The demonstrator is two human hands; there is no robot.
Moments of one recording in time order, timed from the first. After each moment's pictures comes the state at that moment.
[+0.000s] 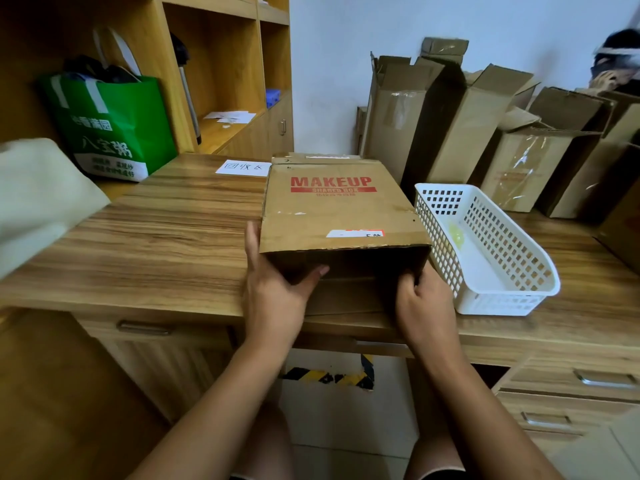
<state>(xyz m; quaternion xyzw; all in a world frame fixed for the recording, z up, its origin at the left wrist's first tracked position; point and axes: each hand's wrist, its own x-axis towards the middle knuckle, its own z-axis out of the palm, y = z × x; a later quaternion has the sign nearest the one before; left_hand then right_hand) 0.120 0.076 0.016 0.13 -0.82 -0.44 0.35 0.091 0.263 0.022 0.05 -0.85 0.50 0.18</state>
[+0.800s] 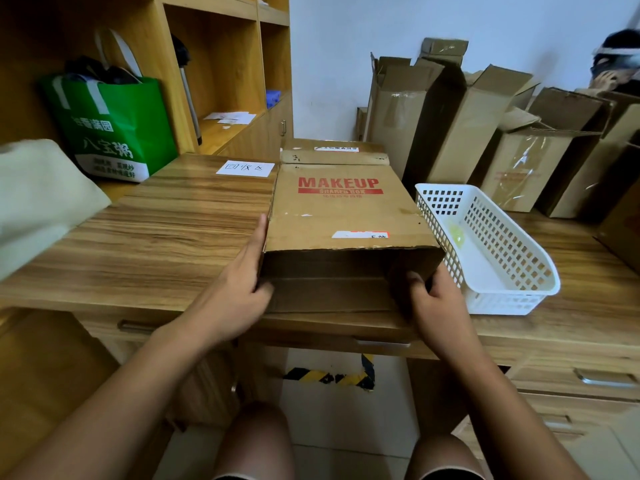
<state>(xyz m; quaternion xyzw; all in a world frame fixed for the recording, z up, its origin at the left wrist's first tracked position) 0.140 0.009 0.051 0.00 -0.95 -0.31 0.08 0.092 0.283 0.026 0.07 -0.84 0.52 0.11</state>
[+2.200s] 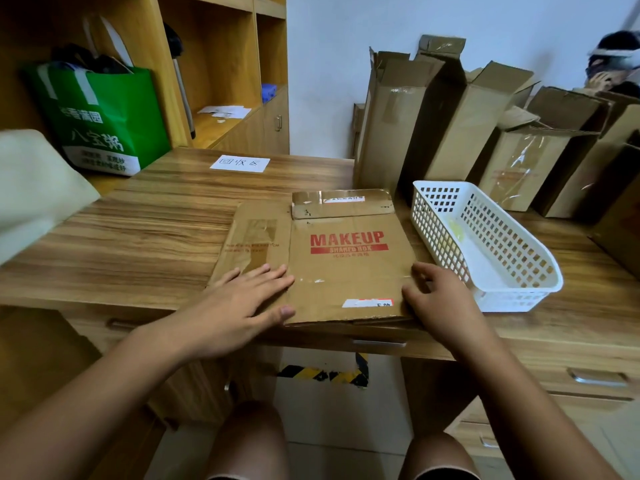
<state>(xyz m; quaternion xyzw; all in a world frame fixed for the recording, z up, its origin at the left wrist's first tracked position) 0.139 -0.006 0.038 -0.11 -0.98 -0.12 -0.08 0.083 0.291 0.043 0.01 -0.93 0.36 0.01</state>
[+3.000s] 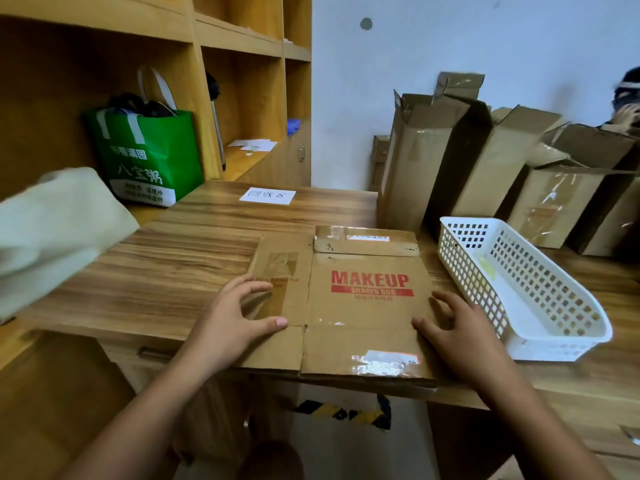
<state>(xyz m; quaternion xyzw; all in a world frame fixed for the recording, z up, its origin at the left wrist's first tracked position) 0.135 -0.034 0.033 0.13 -0.91 -0.37 0.12 0.075 0.281 0.047 -0.01 -0.94 0.34 -0.01</state>
